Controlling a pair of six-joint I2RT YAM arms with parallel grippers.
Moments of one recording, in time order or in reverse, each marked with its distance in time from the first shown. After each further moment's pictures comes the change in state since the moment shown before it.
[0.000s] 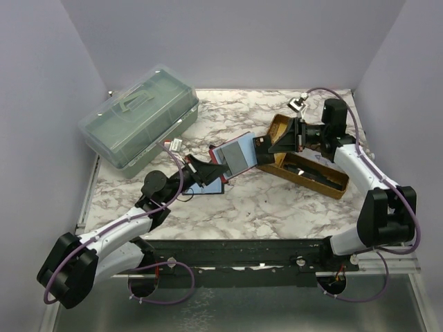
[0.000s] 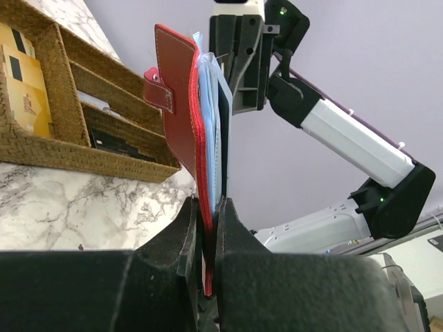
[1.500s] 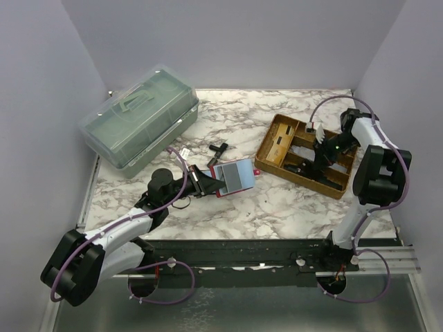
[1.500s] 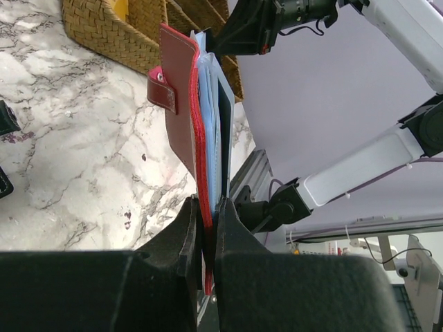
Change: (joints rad) left arm 0.075 0.020 -0.059 -0.244 0.150 0.042; right arm -0.311 0.408 0.411 -1.238 0.872 -1.706
